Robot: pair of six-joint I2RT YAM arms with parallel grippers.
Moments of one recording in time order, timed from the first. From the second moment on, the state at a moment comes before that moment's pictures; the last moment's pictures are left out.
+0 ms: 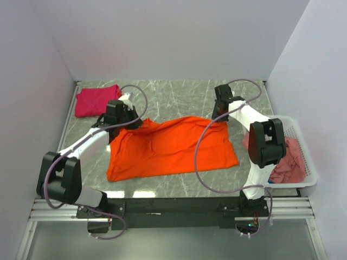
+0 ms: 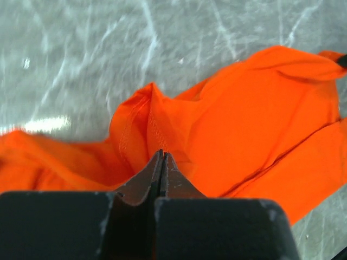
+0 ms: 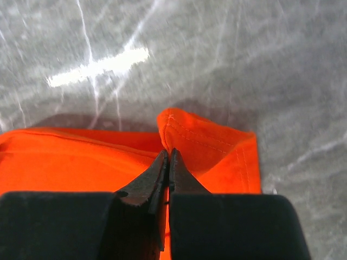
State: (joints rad) left arm -0.27 1.43 0.89 -0.05 0.25 -0.35; right arm 0.22 1.87 1.37 -0.56 0.17 0.46
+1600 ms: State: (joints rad) left arm -0.32 0.87 0.51 -0.36 -0.05 -0.87; right arm 0.22 1.53 0.94 -0.54 0.15 0.54
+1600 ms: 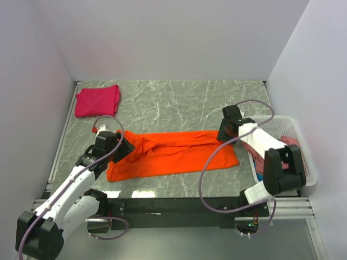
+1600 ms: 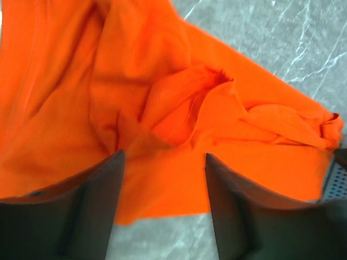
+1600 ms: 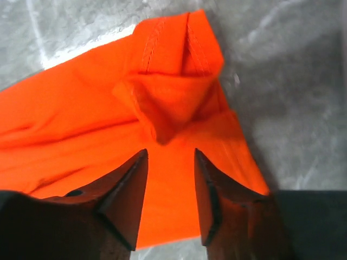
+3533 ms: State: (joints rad) left arm -0.65 1.49 1.03 -0.68 -0.11 -0.63; right arm 0.24 1.34 0.88 -0.45 -0.03 0.48
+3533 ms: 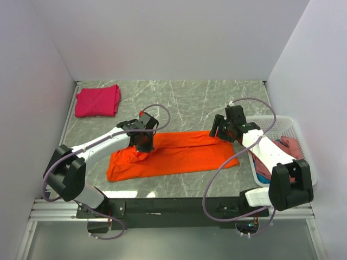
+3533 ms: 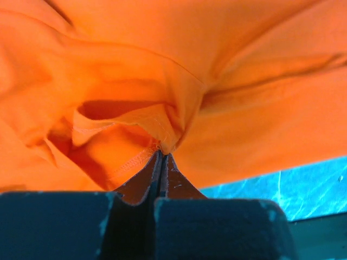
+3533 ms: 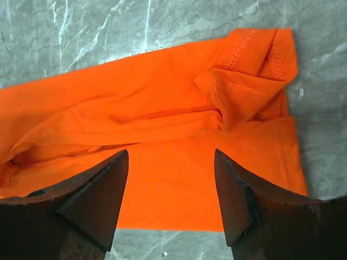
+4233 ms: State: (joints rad) left arm -0.70 1.41 1.10 -0.78 -0.11 -0.72; right arm 0.24 1.31 0.85 -0.43 -0.05 0.49
